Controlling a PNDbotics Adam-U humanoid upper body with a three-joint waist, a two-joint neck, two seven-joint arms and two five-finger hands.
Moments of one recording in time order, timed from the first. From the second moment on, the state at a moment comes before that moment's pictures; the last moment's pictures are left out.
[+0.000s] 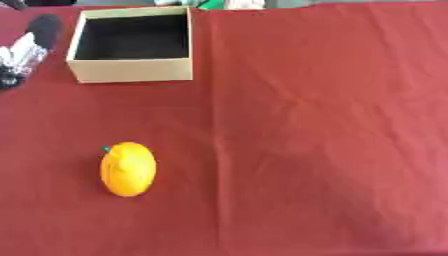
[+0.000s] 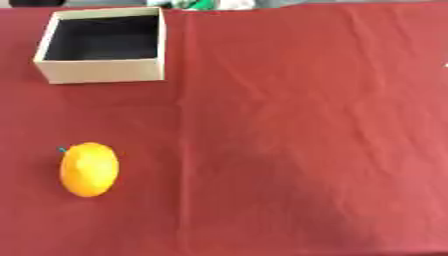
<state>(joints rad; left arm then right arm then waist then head) -0.44 0.93 -0.17 -1.98 -0.25 0.01 0.04 -0.64 -0.58 0.04 -1.98 0.36 0.09 -0.34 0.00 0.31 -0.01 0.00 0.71</state>
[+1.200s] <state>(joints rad) -0.52 1.01 -0.38 -1.99 -0.23 0.13 -0.57 -0.64 -0.58 0.05 -1.98 0.36 0.09 -0.33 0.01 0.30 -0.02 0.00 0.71</state>
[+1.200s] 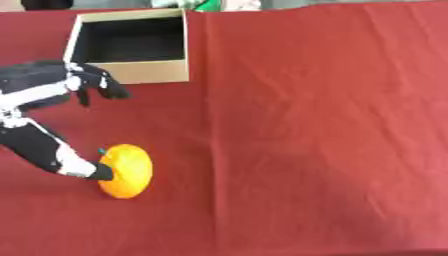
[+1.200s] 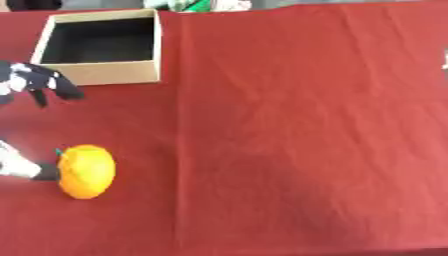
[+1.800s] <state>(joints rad) -0.46 0.98 -0.43 -1.99 -0.24 0.22 -0.59 -0.64 -0.58 0.06 -1.98 0.35 0.09 -0.33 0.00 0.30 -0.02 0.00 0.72</state>
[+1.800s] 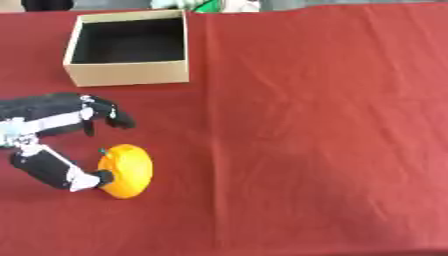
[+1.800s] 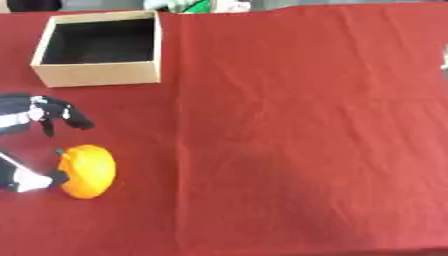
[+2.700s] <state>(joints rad) -0.45 0.94 -0.45 -1.98 -0.48 0.31 -0.61 -0.64 -0.57 0.06 -1.98 0.34 0.09 -0.32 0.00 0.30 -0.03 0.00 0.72</state>
